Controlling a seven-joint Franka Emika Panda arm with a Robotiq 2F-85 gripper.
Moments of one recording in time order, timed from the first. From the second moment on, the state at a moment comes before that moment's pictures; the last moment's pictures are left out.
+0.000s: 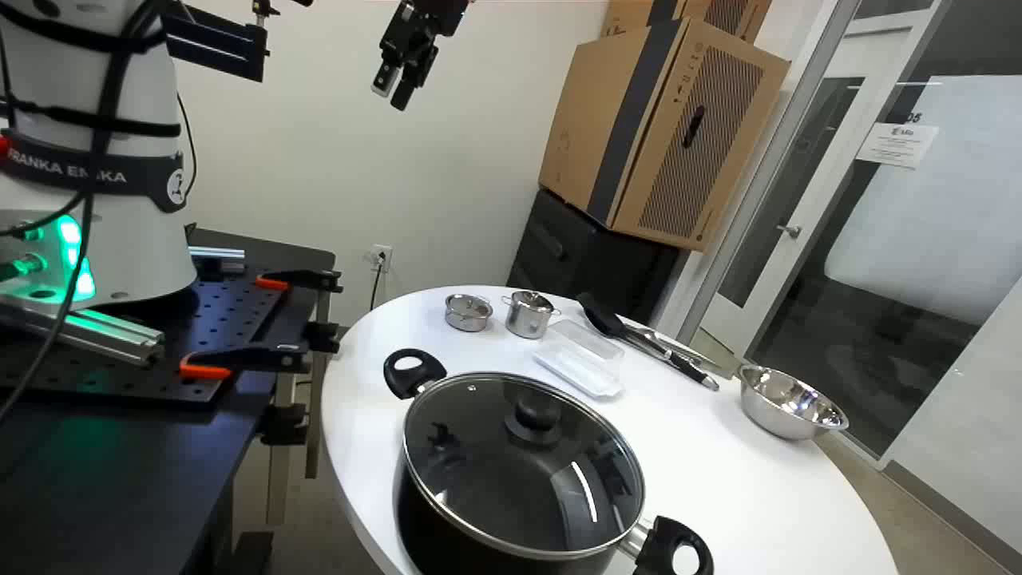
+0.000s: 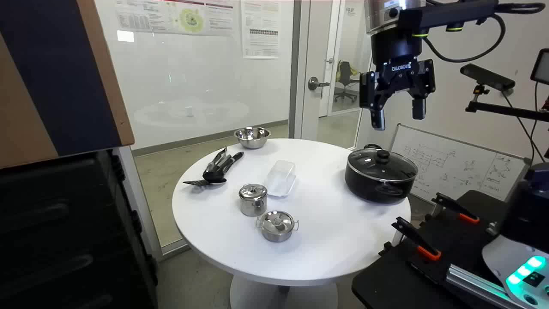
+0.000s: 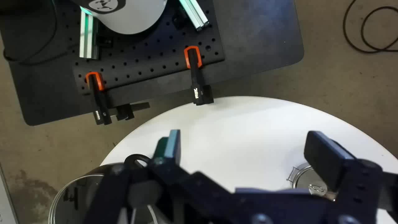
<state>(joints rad) 0.11 -0.63 0.34 -2.67 0.19 1.79 0.56</state>
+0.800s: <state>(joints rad) 0.07 -0.62 0.30 -2.67 0.19 1.84 0.58</state>
